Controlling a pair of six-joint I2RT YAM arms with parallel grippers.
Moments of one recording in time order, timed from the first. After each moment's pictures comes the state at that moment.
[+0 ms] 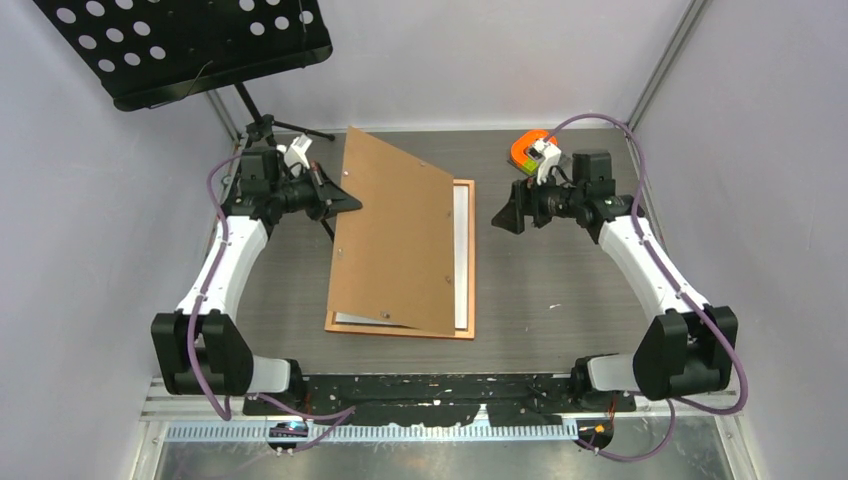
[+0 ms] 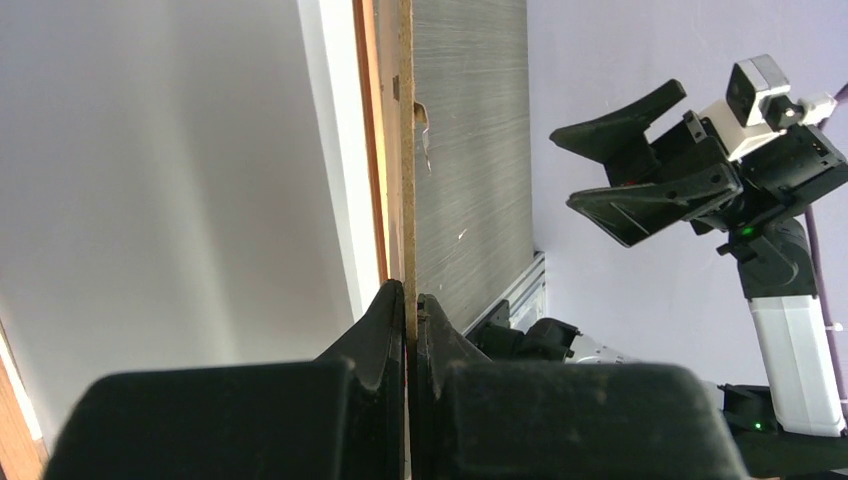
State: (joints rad) left arm -0.02 1.35 1.15 -0.44 0.82 -0.63; right arm 0.11 1.32 1.09 -0.46 -0.74 -0.07
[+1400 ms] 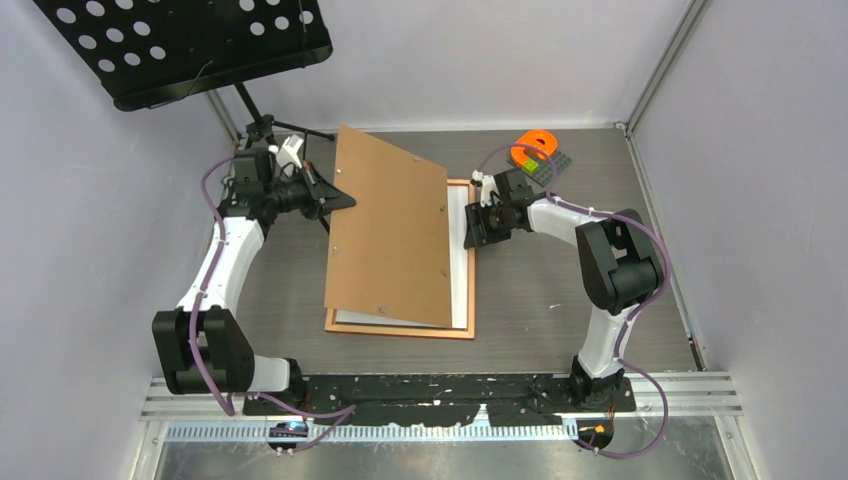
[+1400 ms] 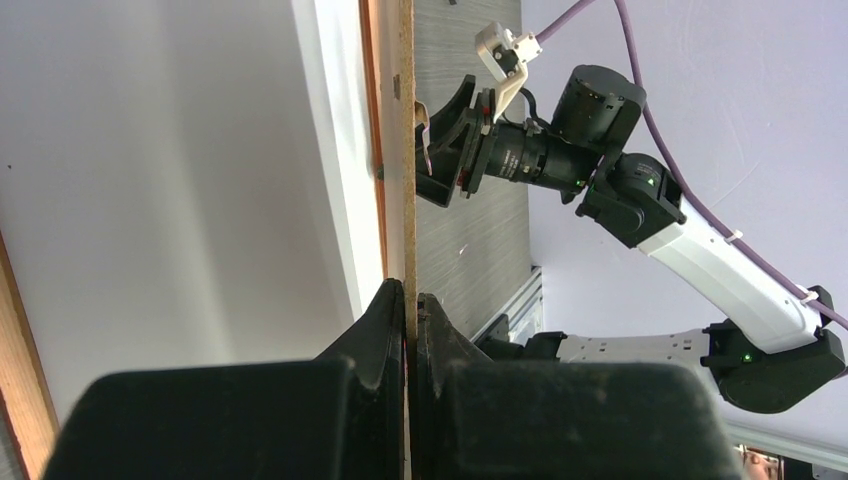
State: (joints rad) left arm 0.03 1.37 1.12 -0.38 0.86 -0.63; right arm 0.35 1.87 1.15 -0.28 -0.37 0.07
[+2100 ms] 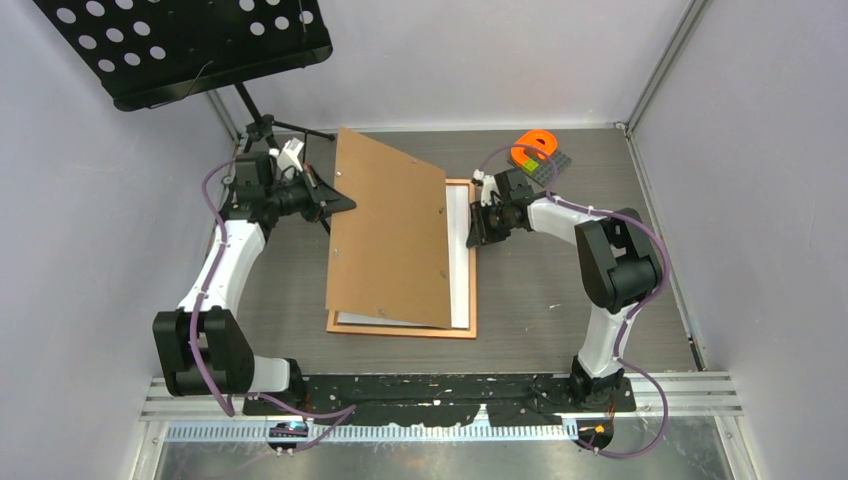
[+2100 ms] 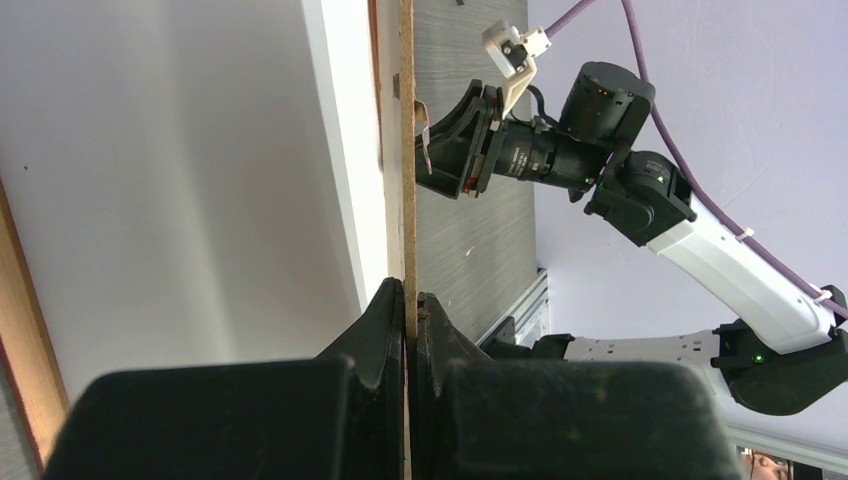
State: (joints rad) left arm 0.03 1.36 1.09 -0.35 0.85 -0.63; right arm 0.35 1.88 1.16 -0.29 -0.39 0.10
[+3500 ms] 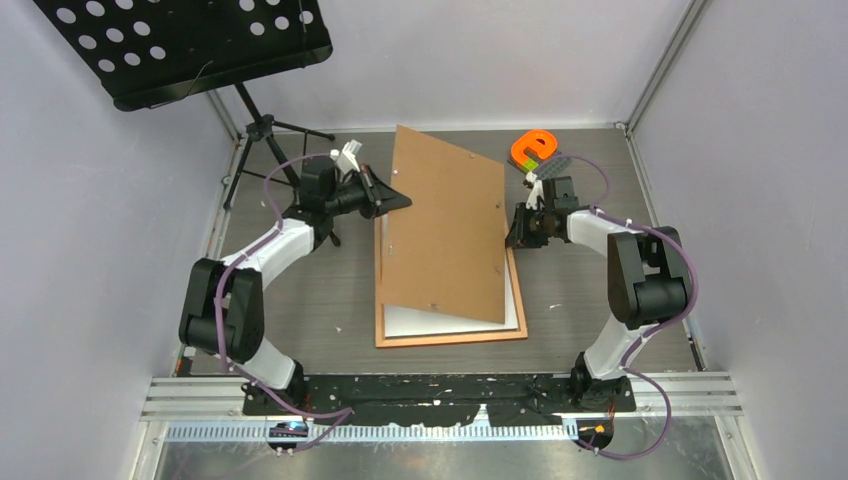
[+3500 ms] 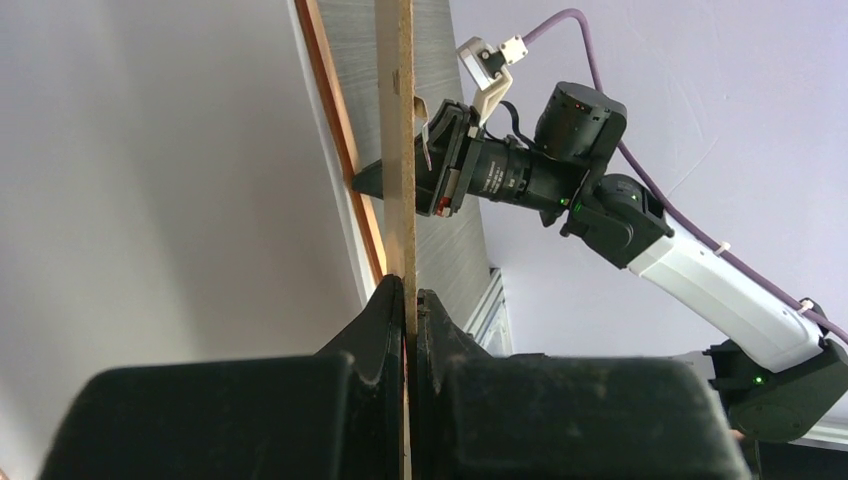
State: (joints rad) left arm -0.26 1.55 0.97 0.24 0.74 -0.95; right arm 0.12 1.73 0.96 -0.22 -0.38 0.19
